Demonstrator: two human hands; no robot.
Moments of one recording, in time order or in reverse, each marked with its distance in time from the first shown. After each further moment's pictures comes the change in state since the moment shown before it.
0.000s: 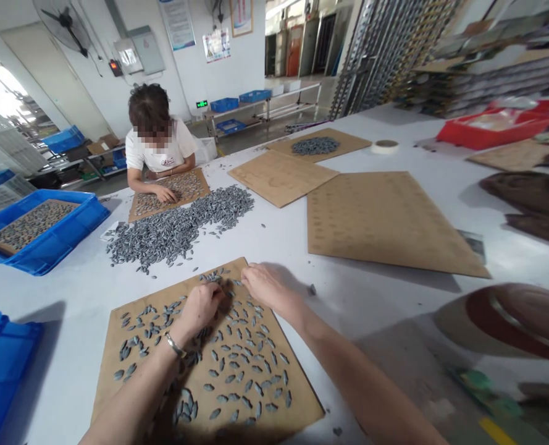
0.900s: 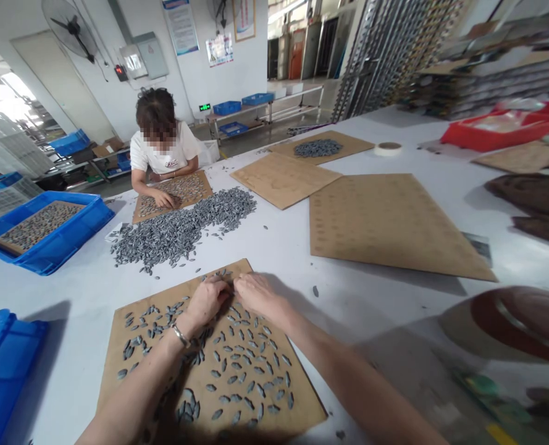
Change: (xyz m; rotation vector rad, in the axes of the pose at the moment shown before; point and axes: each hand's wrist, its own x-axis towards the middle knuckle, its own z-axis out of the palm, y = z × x) left_hand 0.024 -0.020 0.015 0.051 0.027 0.257; right_hand 0.002 -0.025 0.010 -0.110 -0.055 -0.120
